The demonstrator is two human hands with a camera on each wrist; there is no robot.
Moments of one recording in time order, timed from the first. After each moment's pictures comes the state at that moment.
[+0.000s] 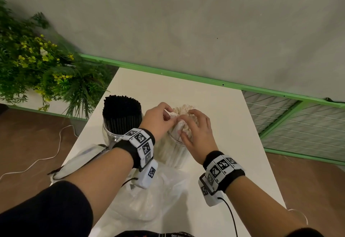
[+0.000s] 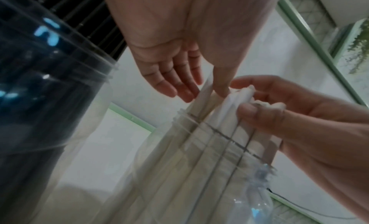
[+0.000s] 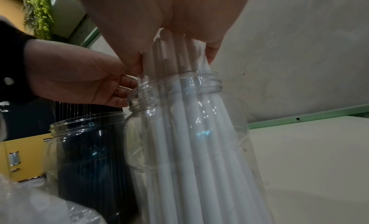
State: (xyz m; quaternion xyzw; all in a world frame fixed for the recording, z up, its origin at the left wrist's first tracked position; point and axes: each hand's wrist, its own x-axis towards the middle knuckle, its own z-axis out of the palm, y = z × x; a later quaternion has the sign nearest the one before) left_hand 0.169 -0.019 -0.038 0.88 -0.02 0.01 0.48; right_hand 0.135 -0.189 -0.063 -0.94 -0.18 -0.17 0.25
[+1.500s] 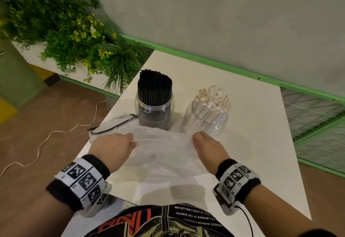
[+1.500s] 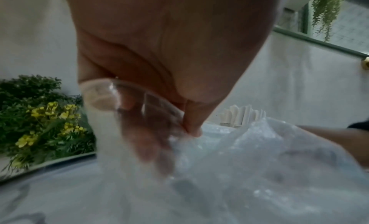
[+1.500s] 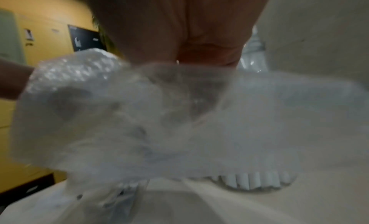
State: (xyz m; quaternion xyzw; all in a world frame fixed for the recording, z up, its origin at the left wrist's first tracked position) left_hand 0.003 0.101 -0.049 0.99 0.02 -0.11 0.01; right_hand 0.079 -0.175 -0.094 -0.95 -0.27 0.09 0.16
